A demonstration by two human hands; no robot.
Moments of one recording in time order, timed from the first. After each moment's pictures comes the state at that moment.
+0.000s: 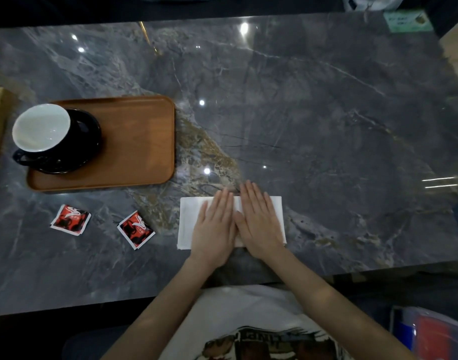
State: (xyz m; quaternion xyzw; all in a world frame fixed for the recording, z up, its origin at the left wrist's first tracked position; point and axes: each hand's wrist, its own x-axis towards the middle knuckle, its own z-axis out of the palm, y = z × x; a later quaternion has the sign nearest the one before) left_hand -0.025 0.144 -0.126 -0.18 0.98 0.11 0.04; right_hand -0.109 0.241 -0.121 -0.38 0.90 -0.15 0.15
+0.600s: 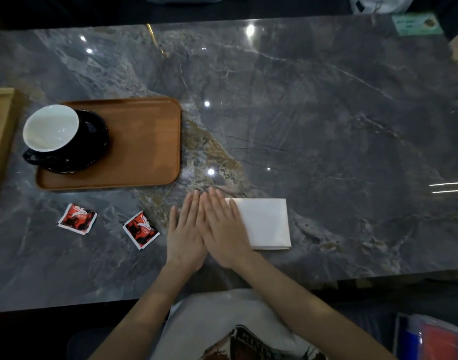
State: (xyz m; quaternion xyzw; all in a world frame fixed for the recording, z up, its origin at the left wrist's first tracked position) left_hand 0.010 0.108 -0.128 -0.26 0.96 0.05 0.05; right_hand -0.067 0.189 -0.104 -0.45 0.86 -0.15 0.19
